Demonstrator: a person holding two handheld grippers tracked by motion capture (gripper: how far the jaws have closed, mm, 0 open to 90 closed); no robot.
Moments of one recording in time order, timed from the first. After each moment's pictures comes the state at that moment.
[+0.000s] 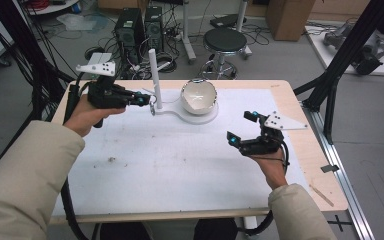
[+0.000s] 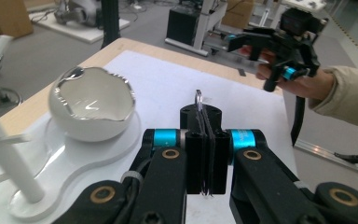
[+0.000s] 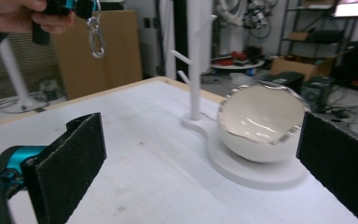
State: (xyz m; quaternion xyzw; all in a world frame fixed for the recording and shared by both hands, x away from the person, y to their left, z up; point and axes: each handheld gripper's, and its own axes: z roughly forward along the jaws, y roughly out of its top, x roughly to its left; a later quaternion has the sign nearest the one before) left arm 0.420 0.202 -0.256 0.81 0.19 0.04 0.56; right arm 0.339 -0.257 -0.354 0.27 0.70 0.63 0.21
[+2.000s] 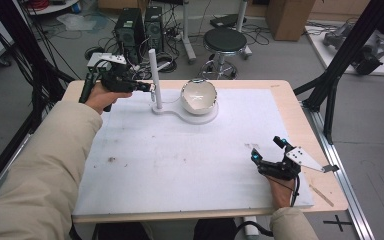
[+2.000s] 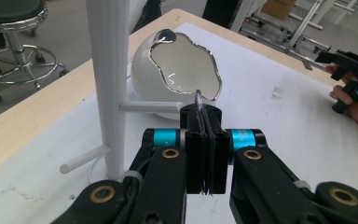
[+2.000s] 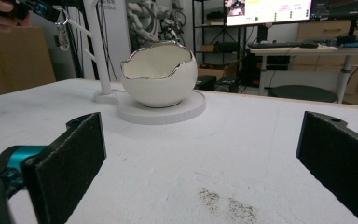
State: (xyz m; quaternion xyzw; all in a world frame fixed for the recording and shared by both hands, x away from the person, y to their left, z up) left arm 0.514 0.210 -0.311 0.81 0.26 0.04 0.53; right arm 0.308 -0.320 -0.451 0.38 0.62 0.61 0.32
